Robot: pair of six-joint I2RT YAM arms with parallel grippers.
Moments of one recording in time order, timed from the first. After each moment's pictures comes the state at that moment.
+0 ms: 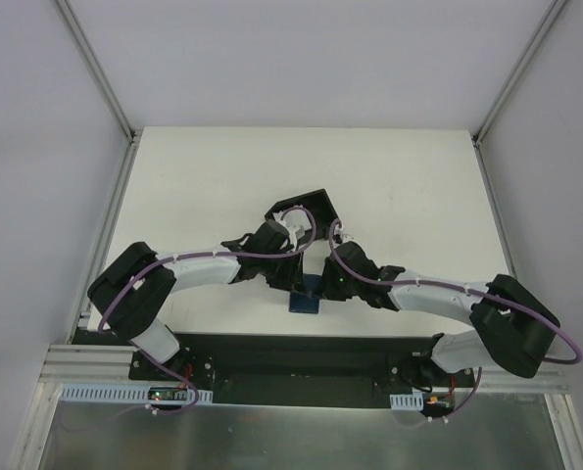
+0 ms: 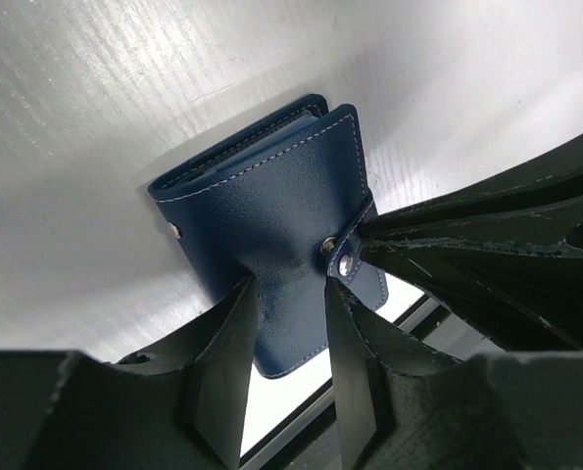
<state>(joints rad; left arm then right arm) -0.79 1.59 0.78 -0.11 0.33 -0.62 0.90 1.36 0.58 -0.08 0.00 0.87</state>
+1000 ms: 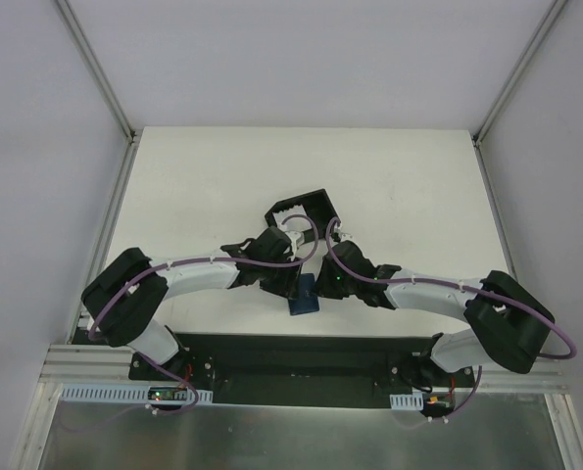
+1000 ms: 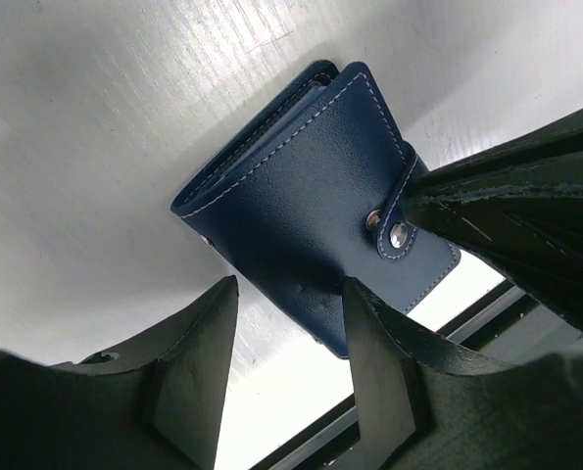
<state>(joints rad) -0.85 1.53 0.77 -0.23 0.20 -0.51 0.91 1.40 0.60 -0.05 0.03 0.90</state>
